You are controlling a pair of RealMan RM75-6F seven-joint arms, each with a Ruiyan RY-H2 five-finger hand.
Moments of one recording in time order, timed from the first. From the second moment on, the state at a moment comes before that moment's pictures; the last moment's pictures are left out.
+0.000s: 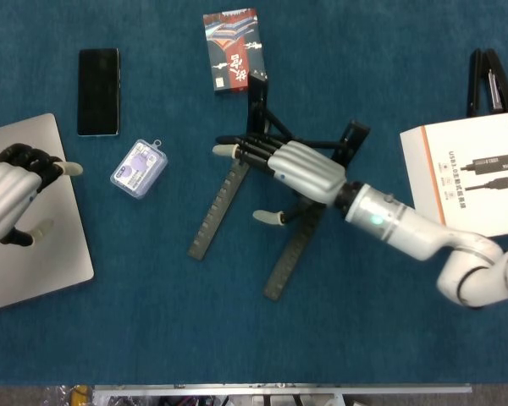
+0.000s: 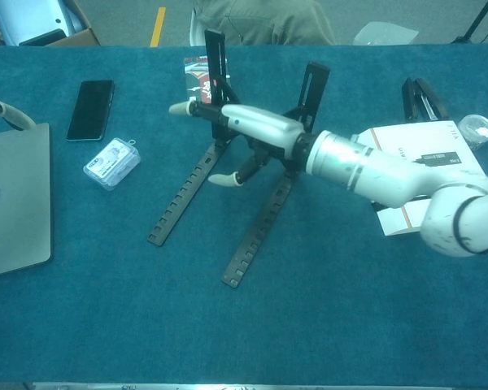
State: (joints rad) left arm -0.51 -0.74 0.05 -1.90 1.52 0.87 -0.06; right arm 0.95 -1.73 0.02 -1.18 -1.67 1.01 0.68
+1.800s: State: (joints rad) left arm -0.53 -0.81 0.02 -1.88 1.38 0.81 0.04; right arm 0.71 -1.36 -0.09 -1.43 -1.83 1.33 0.65
